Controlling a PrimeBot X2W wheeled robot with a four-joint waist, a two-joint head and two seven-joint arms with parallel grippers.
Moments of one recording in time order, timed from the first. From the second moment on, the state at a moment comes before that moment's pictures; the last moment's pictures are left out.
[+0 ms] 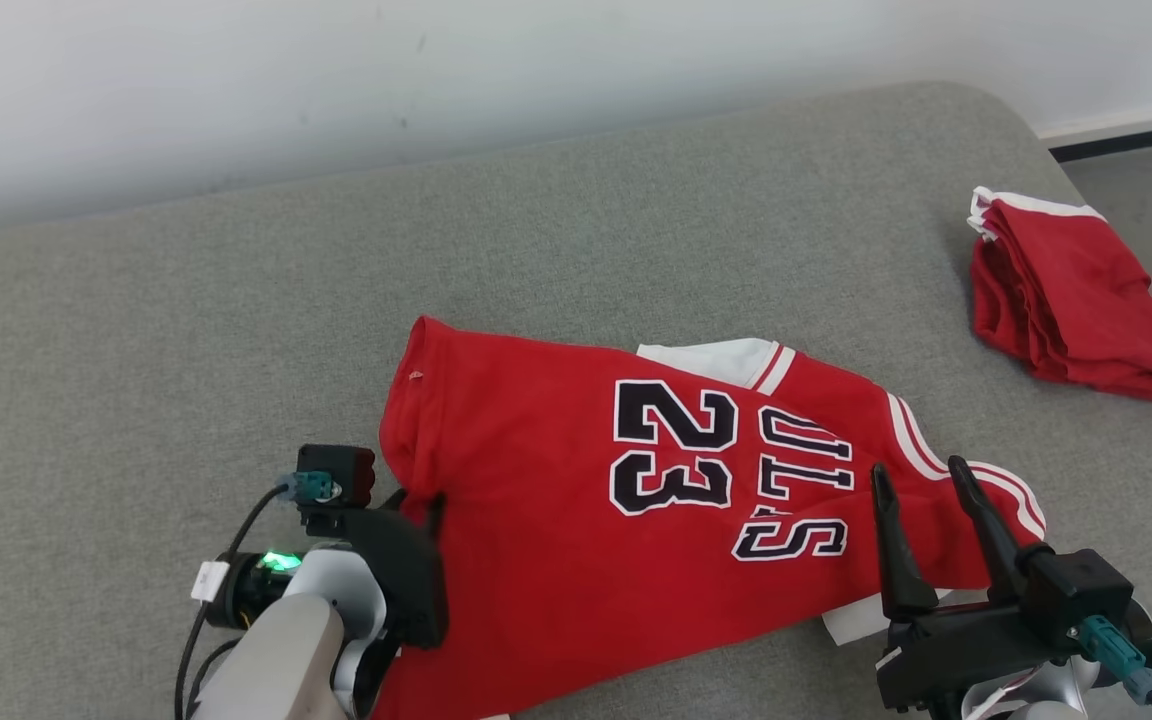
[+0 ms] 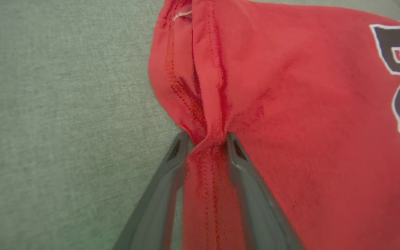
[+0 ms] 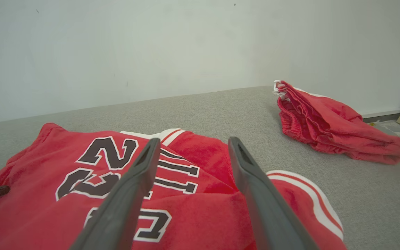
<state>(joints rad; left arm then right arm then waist) -0.57 0.10 -0.45 0.80 -0.49 0.00 0.09 -0.11 -0.05 0.03 0.18 0.14 0.13 -0.17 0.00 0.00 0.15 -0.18</state>
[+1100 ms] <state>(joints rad) -0.81 0.19 -0.32 0.95 -0.50 0.03 -0.26 -0.15 -0.05 0.04 0.15 0.13 0.13 -0.17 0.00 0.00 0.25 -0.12</state>
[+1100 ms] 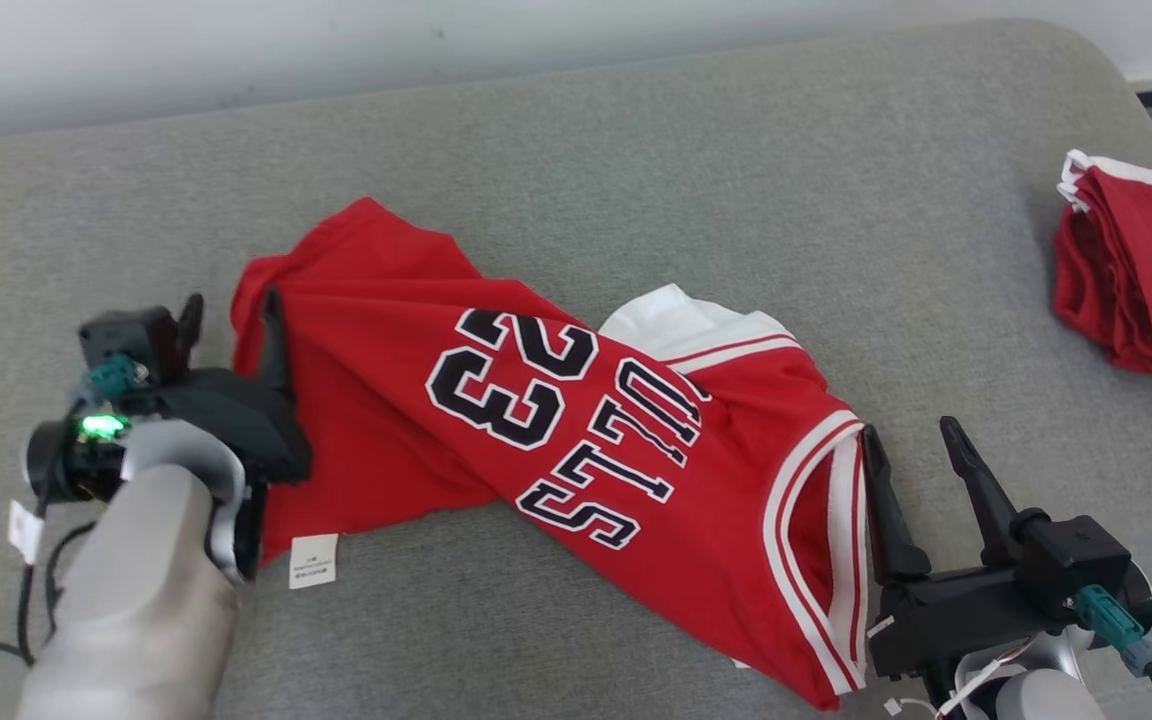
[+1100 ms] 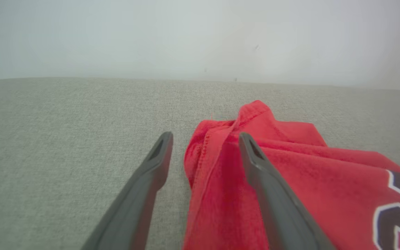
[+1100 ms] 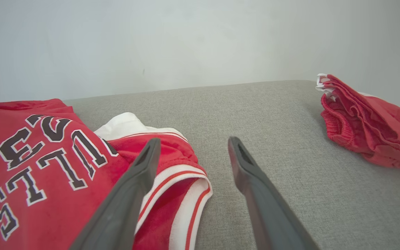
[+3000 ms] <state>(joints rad) 0.04 0.05 -0.04 0.08 -0.25 -0.02 -0.26 -0.22 -0.05 0.01 0.52 0.31 0.13 0.22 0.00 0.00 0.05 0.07</state>
